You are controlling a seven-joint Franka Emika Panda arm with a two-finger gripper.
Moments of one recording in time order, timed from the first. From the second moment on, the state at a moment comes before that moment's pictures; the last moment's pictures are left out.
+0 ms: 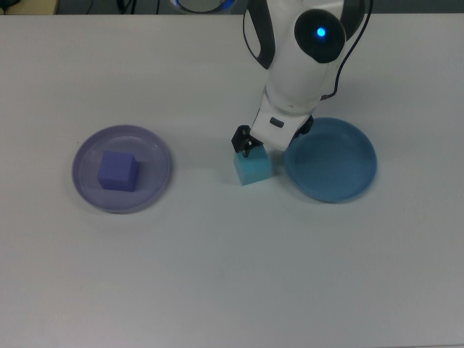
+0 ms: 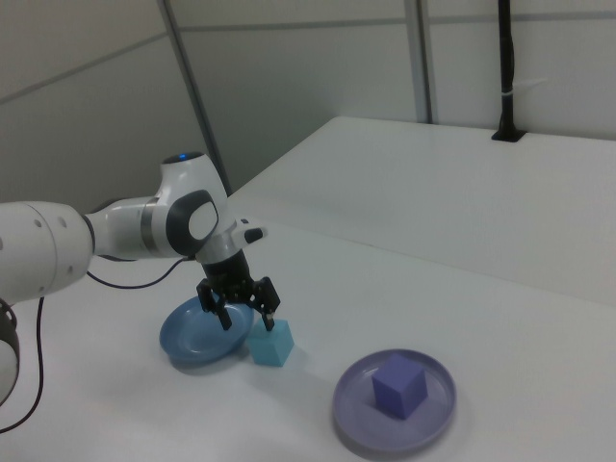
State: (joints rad) arm 0.23 0.42 0.10 -1.66 -0.15 2.00 0.00
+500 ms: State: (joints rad) arm 0.19 0.43 0.08 -1.65 -0.16 2.00 0.00
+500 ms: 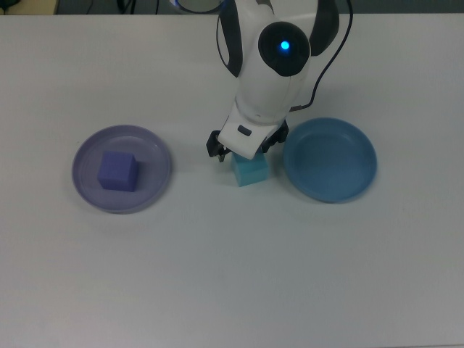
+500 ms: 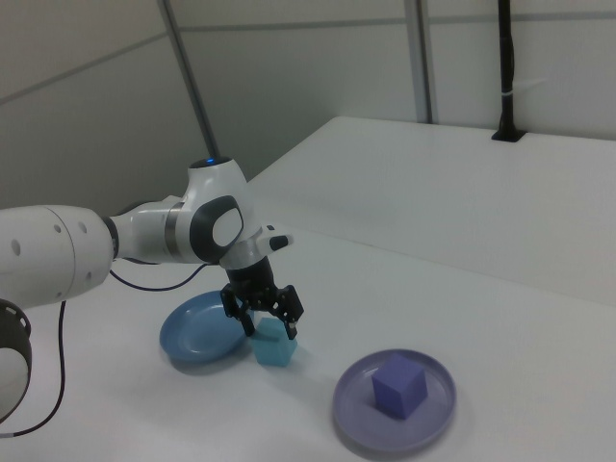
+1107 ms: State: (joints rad) arm 0.21 0.44 0.08 -1.66 -0.16 2.00 0.00
